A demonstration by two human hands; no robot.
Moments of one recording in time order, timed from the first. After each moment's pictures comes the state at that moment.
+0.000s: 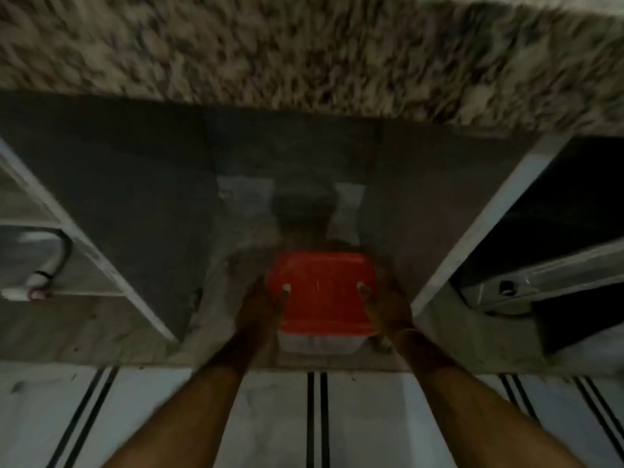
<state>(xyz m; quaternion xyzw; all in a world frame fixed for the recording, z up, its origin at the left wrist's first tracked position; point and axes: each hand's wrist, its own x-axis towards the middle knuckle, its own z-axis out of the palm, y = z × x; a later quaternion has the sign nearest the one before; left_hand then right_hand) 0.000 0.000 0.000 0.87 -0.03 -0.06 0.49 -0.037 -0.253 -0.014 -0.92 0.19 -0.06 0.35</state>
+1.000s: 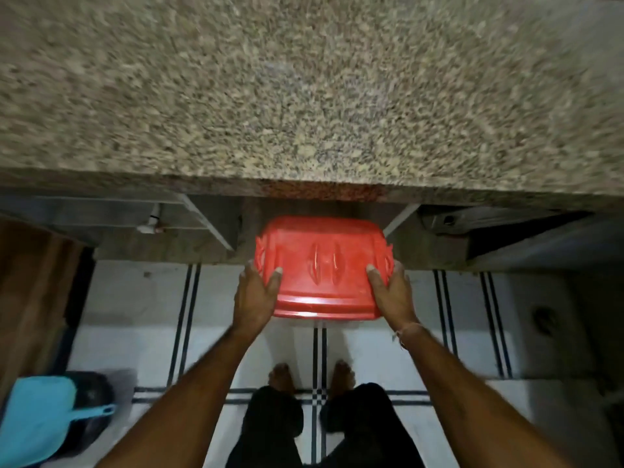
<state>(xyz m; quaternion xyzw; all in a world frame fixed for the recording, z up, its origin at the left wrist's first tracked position) -0.178 0.102 0.368 0.89 0.10 -0.18 0.41 -0.239 -0.158 0.367 -0.79 0.35 0.05 0.49</state>
